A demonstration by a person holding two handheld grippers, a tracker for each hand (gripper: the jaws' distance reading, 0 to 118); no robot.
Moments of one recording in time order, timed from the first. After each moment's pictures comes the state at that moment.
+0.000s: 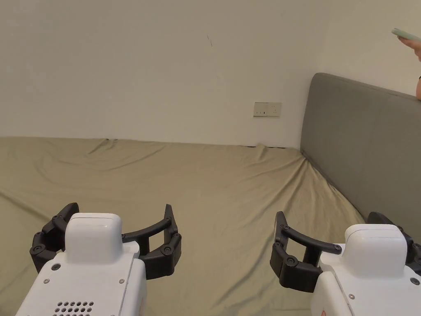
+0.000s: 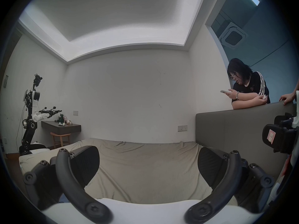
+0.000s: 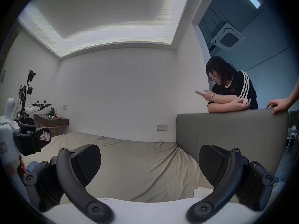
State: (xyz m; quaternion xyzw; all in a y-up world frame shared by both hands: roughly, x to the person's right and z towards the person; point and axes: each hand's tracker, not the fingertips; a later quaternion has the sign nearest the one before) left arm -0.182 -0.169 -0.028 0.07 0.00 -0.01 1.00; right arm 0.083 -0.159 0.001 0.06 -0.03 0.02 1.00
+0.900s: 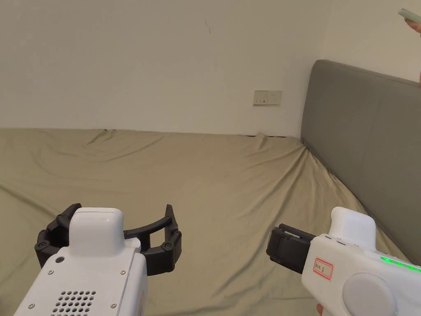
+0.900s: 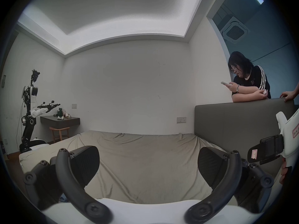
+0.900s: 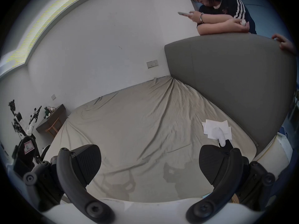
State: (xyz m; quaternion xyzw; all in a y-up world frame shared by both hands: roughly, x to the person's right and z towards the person) left arm -0.179 -0.178 -0.040 0.03 -0.01 -0.01 1.00; right arm 0.100 -0.160 -0.050 -0.25 -0.06 -0.14 0.96
